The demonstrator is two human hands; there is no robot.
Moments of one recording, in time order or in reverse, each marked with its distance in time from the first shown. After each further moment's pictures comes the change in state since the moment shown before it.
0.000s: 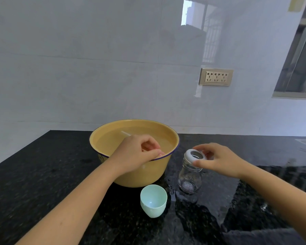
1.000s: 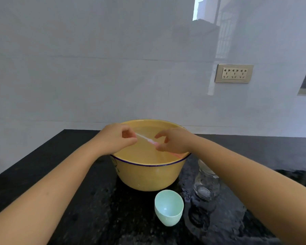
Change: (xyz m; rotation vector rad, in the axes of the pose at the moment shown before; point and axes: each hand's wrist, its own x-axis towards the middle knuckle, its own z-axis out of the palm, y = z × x) left_hand 0.026 -0.054 -0.067 0.274 0.027 -0.192; right_hand 0.117 -0.082 0.055 -0.371 -0.179 -0.121
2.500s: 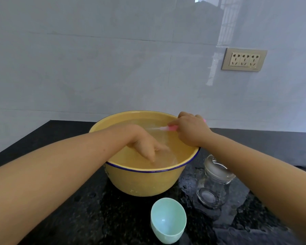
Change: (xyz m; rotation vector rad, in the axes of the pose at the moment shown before) left_hand 0.075 0.041 0.064 0.413 -1.023 0.041; right_hand 0.030 0.049 0.011 -0.237 0.220 0.022
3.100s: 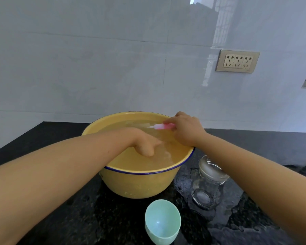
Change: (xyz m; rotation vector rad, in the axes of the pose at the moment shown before) left_hand 0.009 0.014 -0.002 0.039 0.159 0.024; right_hand 0.002 0.004 0.003 0.140 0.044 0.076
